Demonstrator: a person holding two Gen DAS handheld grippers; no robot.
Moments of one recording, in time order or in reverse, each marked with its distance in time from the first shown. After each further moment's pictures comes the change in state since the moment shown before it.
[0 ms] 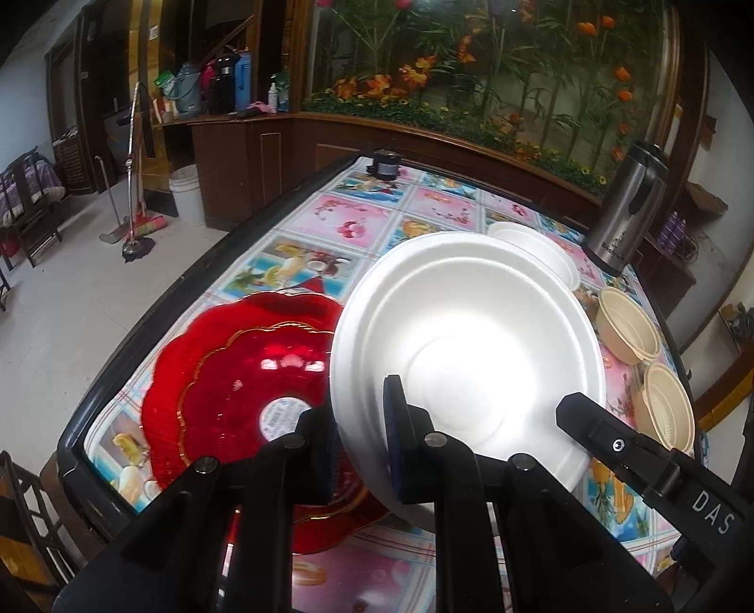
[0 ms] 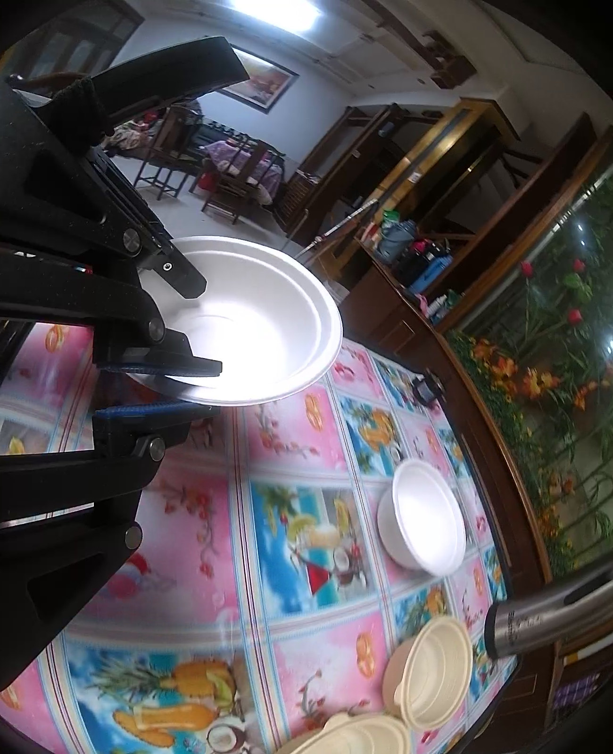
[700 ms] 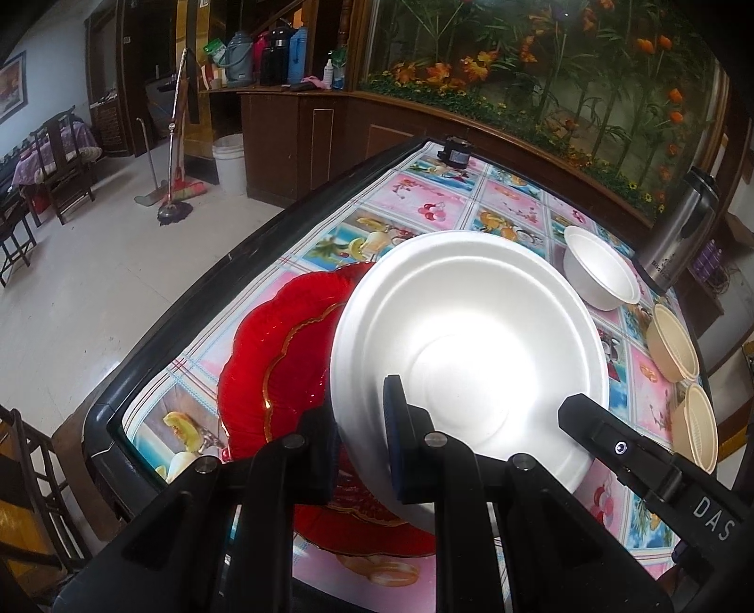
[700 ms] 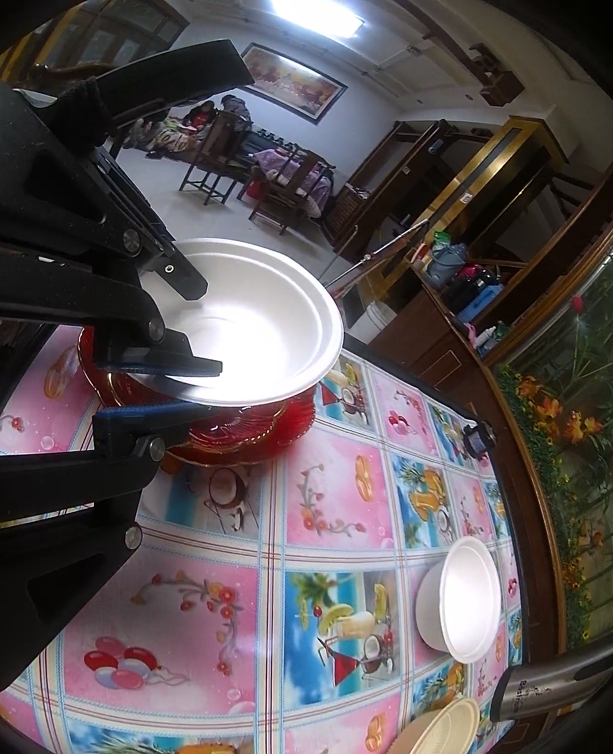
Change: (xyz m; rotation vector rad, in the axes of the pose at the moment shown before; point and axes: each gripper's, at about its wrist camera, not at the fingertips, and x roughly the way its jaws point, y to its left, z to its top) left arm 0.019 0.061 -0.007 -0.102 0.051 0.081; right arm 0.053 0.047 -0.020 -0.081 0.126 0.037
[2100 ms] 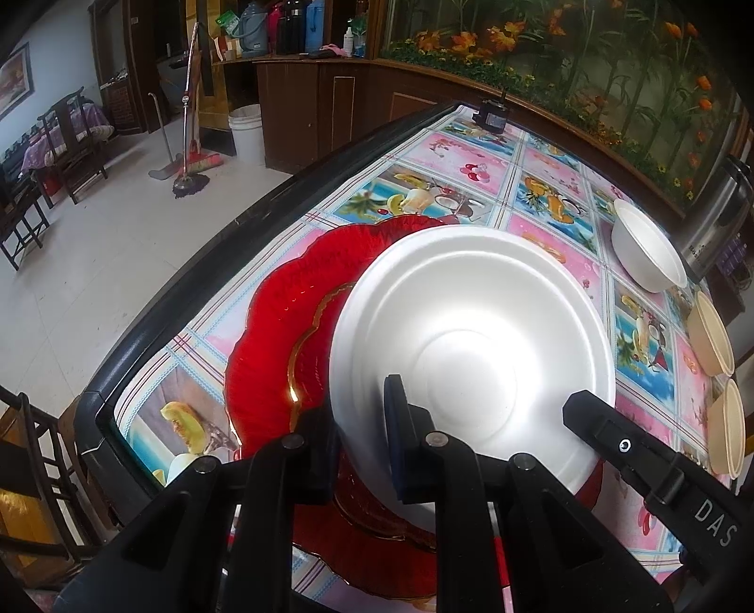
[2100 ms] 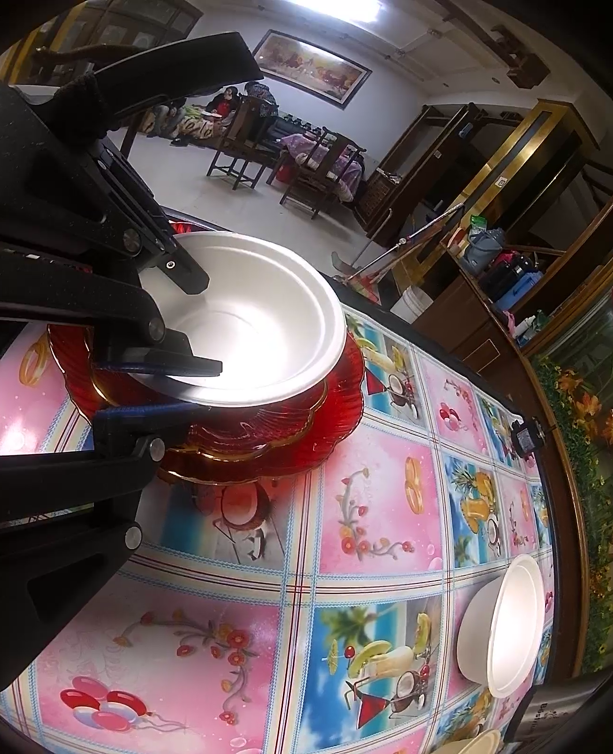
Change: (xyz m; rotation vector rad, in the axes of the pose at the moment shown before) left arm 0.040 0.016 -0.007 -0.014 0.087 0.061; right arm 0.051 0.002 -0.007 -0.009 0.106 -0.047
